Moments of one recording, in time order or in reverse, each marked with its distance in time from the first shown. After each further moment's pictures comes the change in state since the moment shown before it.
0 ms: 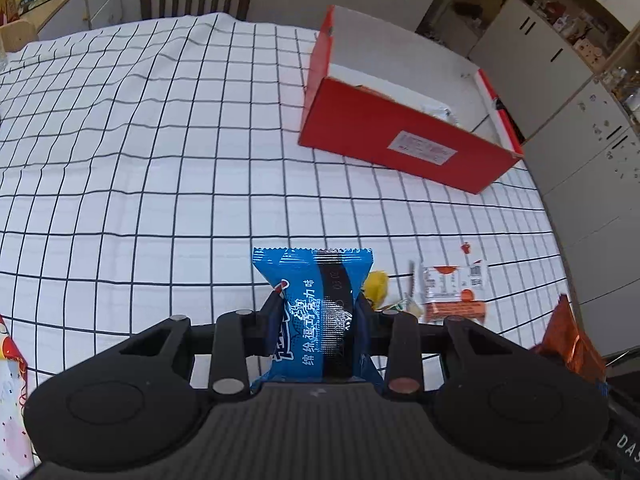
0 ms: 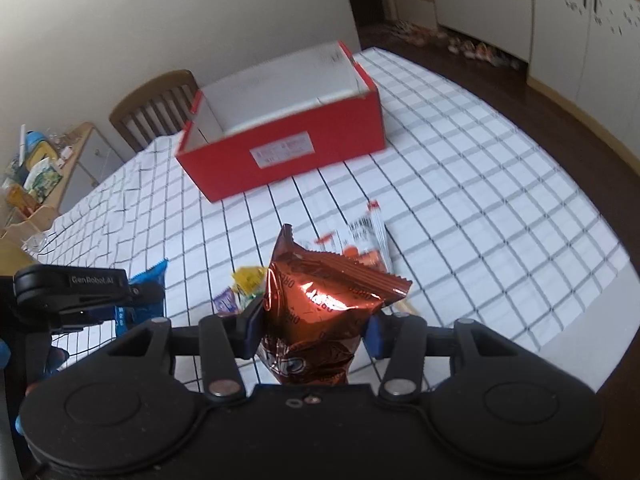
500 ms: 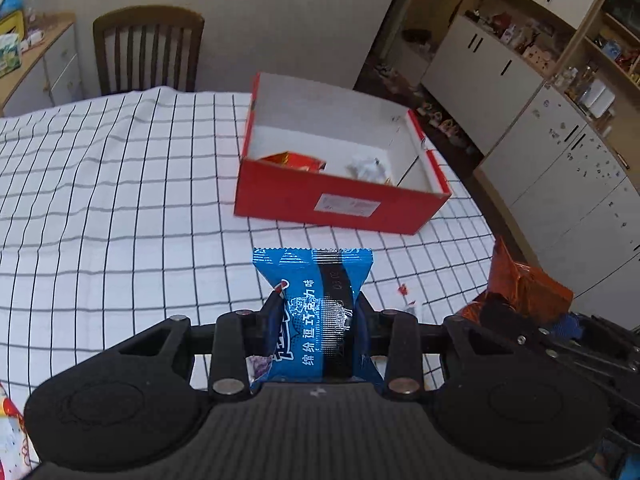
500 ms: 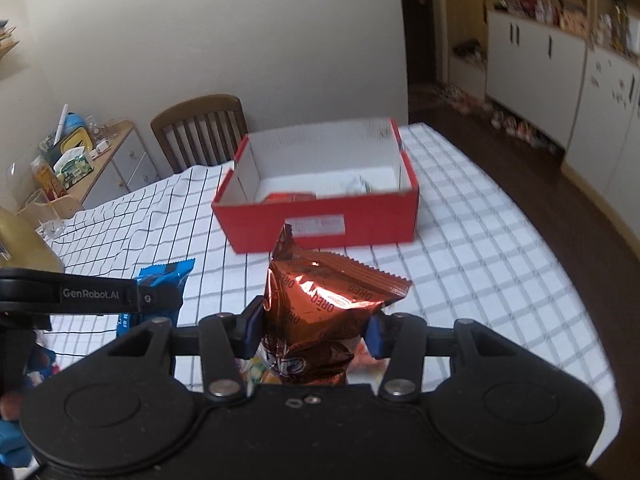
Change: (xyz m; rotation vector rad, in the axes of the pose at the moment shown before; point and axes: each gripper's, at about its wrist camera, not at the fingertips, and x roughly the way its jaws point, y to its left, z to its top) left arm -0.033 -0.052 0.025 0.114 -0.130 -0.070; right arm -0.009 0.016 0.053 -0.230 -0.128 0.023
